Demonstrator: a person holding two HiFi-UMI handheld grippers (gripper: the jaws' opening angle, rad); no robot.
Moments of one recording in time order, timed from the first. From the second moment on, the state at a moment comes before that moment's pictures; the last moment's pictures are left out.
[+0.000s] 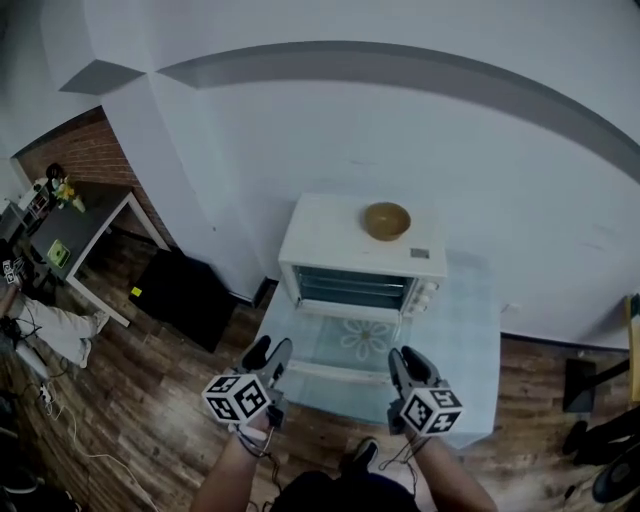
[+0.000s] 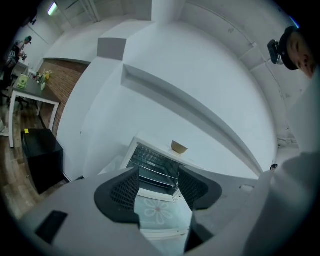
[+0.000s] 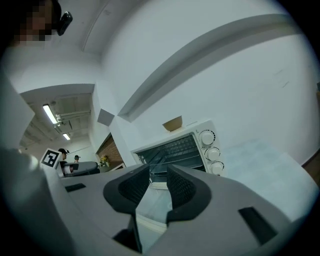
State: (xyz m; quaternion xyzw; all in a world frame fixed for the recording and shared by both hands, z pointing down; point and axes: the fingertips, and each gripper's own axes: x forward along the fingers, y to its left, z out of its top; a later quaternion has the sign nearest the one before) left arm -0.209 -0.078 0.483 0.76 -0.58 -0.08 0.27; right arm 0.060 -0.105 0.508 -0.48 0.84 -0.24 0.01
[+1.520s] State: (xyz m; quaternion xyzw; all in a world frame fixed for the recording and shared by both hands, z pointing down) left arm -0.181 -0.325 0.680 0.63 -0.49 -0.20 0.56; right arm 0.042 -0.326 0.668 -0.55 0.63 -0.52 0.17
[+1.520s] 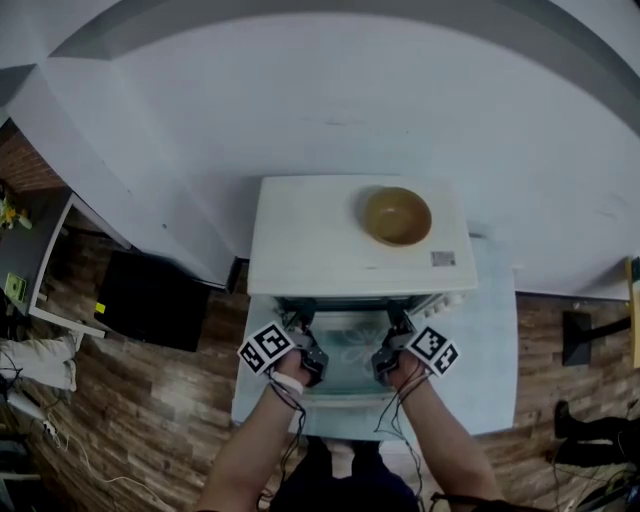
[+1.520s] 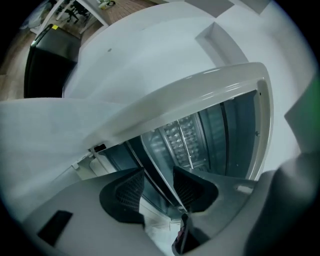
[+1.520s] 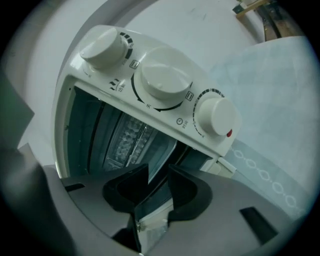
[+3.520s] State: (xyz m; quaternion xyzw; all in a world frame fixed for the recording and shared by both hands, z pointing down) left arm -0.175 -0.288 0.690 0.64 -0.47 -0.18 0.57; right arm 0.037 -0.286 0.685 -0.50 0.62 -0.58 0.17
